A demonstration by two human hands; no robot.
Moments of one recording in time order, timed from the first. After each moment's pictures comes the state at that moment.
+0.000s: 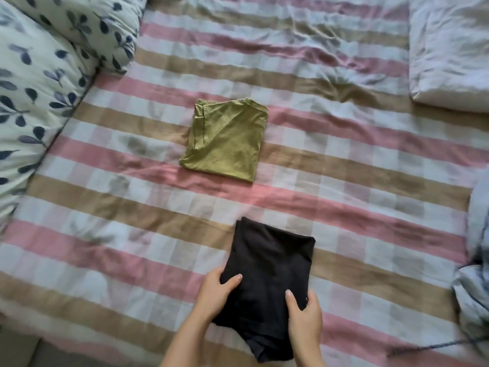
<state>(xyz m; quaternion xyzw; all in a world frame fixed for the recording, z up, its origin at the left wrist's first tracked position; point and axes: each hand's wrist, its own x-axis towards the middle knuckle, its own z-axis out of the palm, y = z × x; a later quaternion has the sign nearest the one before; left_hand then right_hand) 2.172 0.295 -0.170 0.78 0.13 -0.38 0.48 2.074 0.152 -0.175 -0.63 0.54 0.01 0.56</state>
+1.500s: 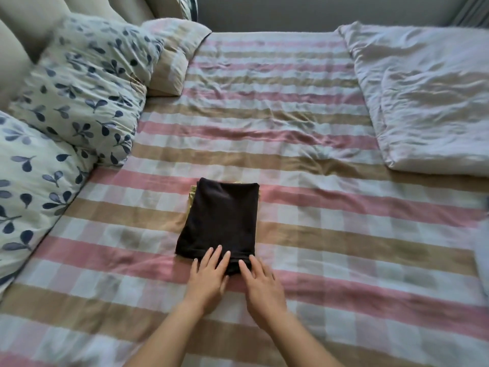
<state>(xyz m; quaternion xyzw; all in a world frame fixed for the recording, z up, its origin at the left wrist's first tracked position) 2.373 0.261 -0.191 0.94 -0.27 -0.21 0.00 2.293 0.130 -0.186 -0.96 0.10 0.17 0.21</state>
